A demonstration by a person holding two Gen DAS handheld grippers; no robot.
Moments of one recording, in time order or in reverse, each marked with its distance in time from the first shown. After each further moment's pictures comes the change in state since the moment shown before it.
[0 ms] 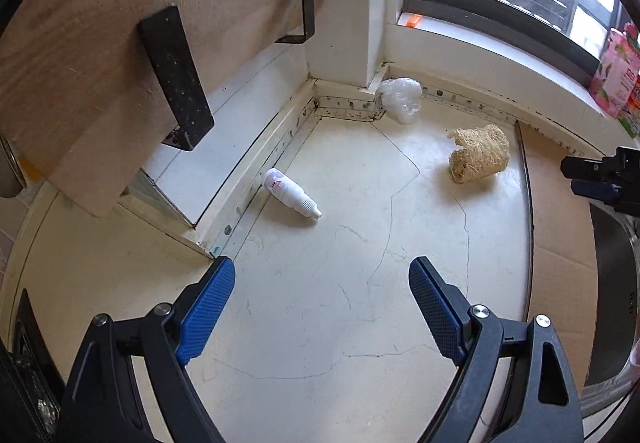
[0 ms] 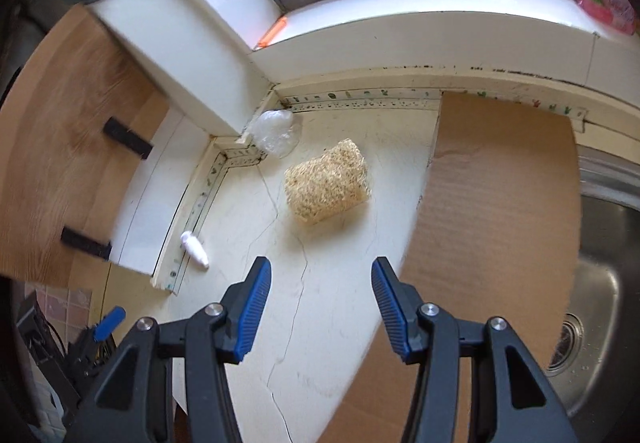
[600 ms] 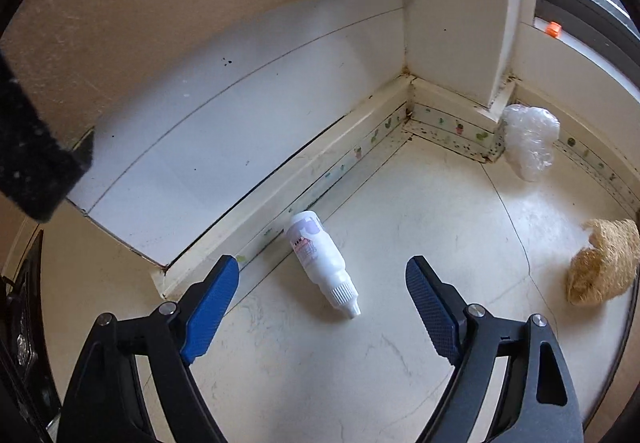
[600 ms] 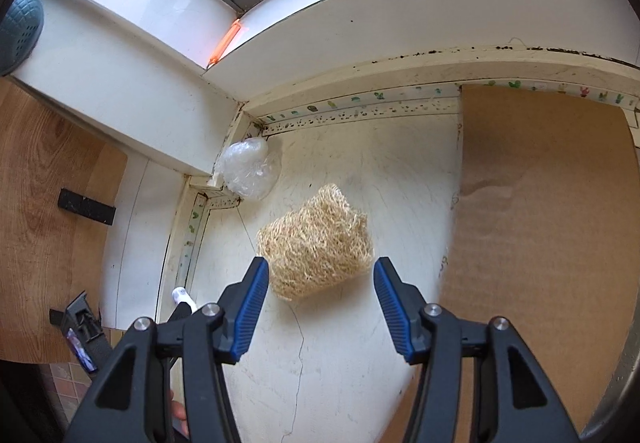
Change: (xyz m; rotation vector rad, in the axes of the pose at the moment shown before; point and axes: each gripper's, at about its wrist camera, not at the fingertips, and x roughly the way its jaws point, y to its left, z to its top) left arm 0.121 0.003 0.052 -0.262 0.021 0.318; right arm 0.066 -0.027 0.050 0.122 0.015 0.069
